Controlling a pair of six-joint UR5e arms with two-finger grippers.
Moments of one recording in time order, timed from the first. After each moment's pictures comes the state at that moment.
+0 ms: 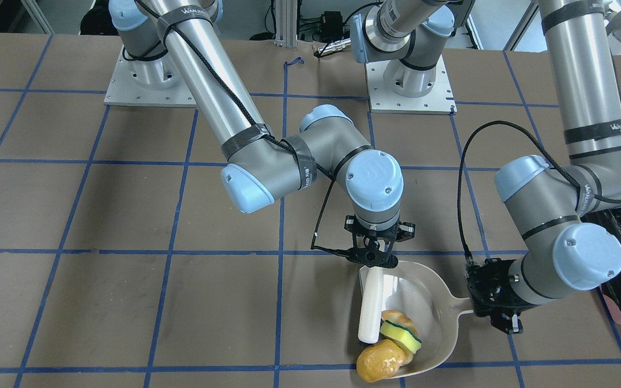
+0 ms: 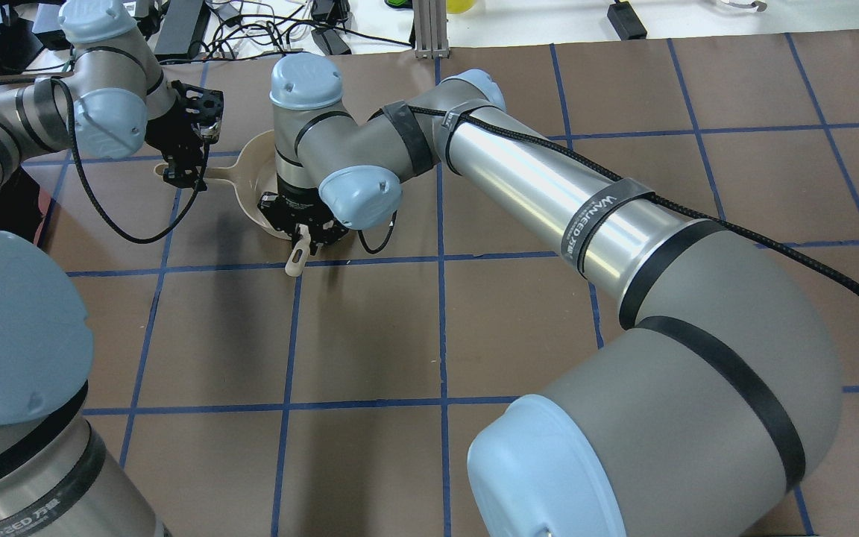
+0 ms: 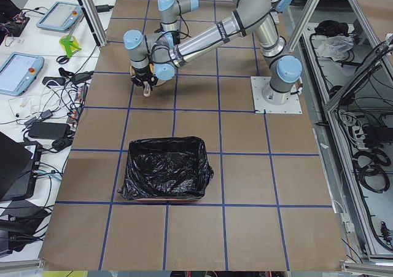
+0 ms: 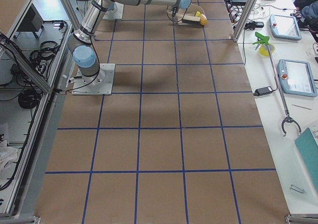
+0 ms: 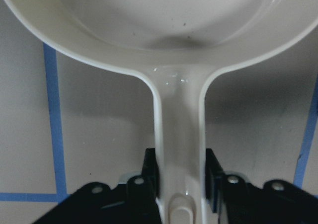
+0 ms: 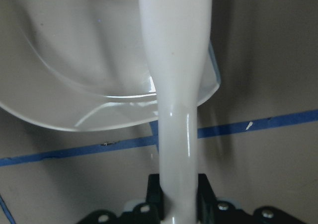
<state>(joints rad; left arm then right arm) -1.36 -2.16 -1.45 -1.13 1.62 1.72 2.13 -0.80 1.16 -1.98 -1.29 0.79</state>
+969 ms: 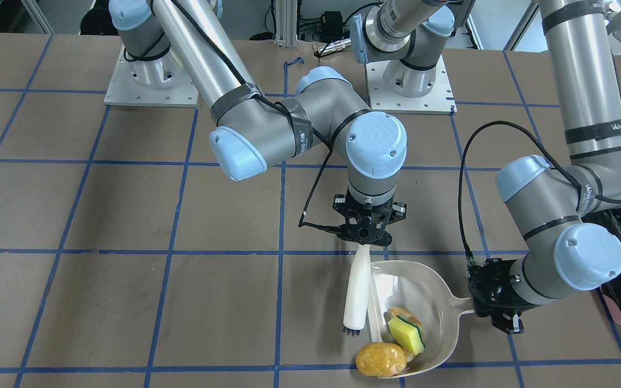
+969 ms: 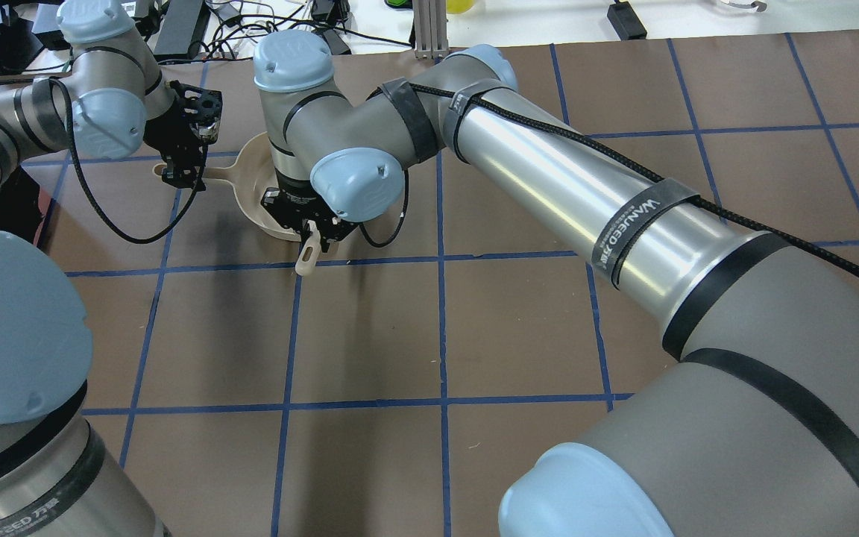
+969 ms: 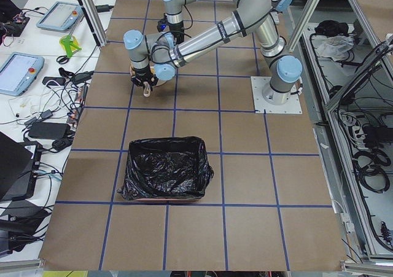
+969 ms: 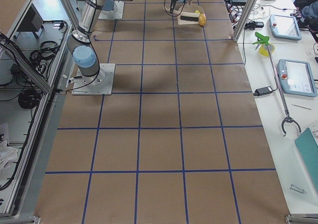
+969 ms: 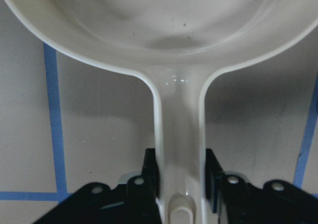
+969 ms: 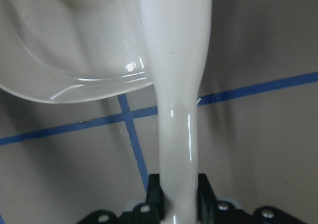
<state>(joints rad) -1.35 -2.16 -1.45 -1.13 1.62 1.73 2.11 -0.90 1.19 -1.85 -1.38 0.76</state>
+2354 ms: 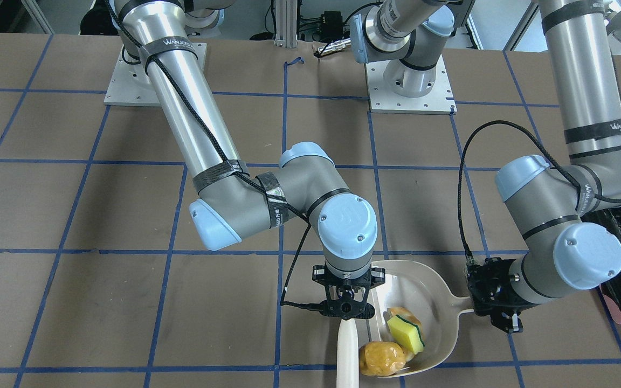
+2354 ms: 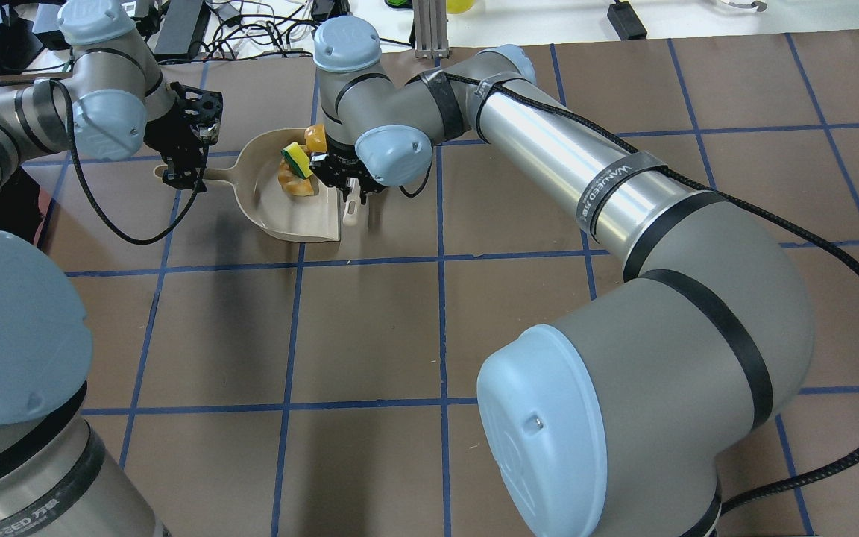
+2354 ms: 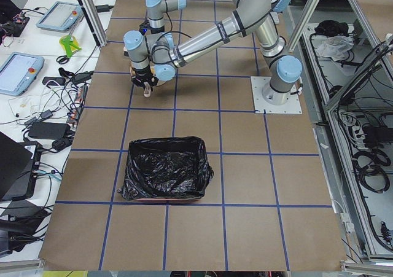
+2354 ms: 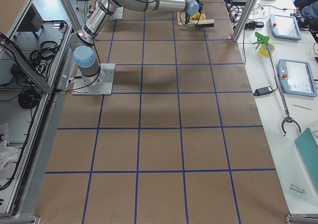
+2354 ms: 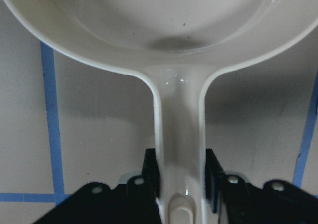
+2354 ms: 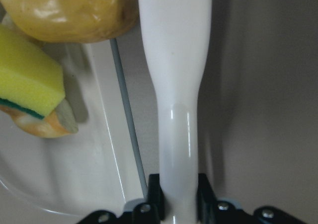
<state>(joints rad) -1.35 -2.16 -1.46 -1.13 1.62 1.73 2.03 -0.72 1.05 -1.97 -1.43 0.57</state>
